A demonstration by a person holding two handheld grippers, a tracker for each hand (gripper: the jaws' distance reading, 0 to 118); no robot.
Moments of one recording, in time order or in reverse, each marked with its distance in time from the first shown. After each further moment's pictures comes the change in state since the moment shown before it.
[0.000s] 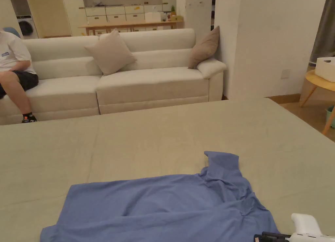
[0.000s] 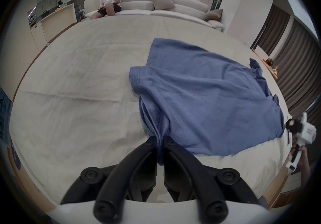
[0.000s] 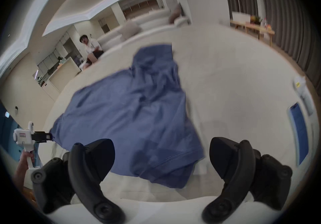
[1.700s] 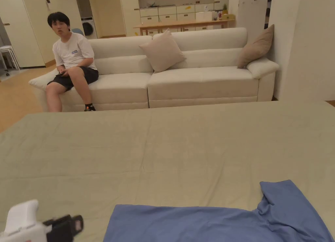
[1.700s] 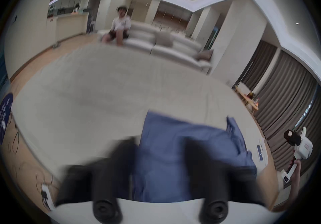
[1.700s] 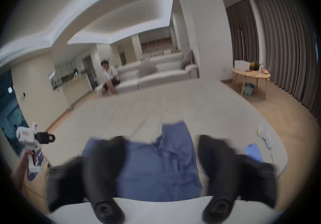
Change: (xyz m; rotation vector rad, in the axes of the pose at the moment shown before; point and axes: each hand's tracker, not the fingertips) left arm -0.018 -0.022 0.172 0.369 -0.117 0.096; right arm -0.067 -0.014 0.250 0.555 0.028 0.131
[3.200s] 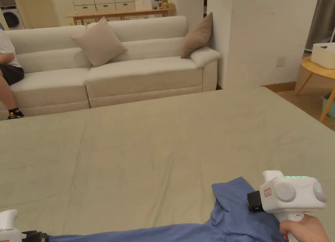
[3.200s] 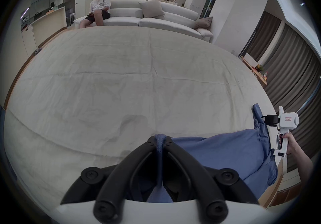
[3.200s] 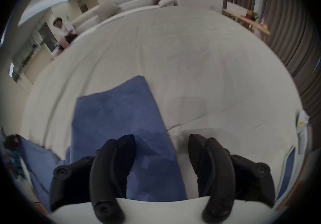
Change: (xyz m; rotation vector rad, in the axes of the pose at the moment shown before) left arm 0.009 0.016 -0.230 -0.339 0.025 -0.096; right arm 0.078 -0.085 -0.353 -0.666 -0.285 0.032
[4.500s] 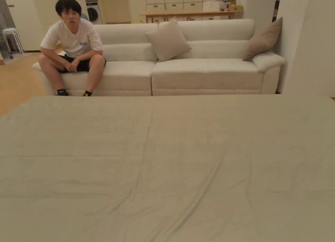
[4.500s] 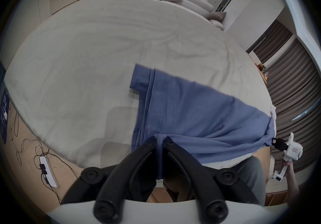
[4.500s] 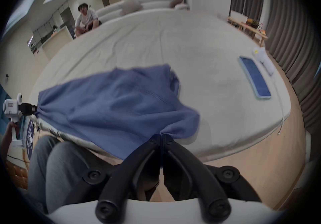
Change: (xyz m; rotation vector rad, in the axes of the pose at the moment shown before) left arm -0.044 -0.247 0.119 -0.146 -0.006 0.168; right arm 0.060 -0.297 0.203 -0.025 0.151 0.141
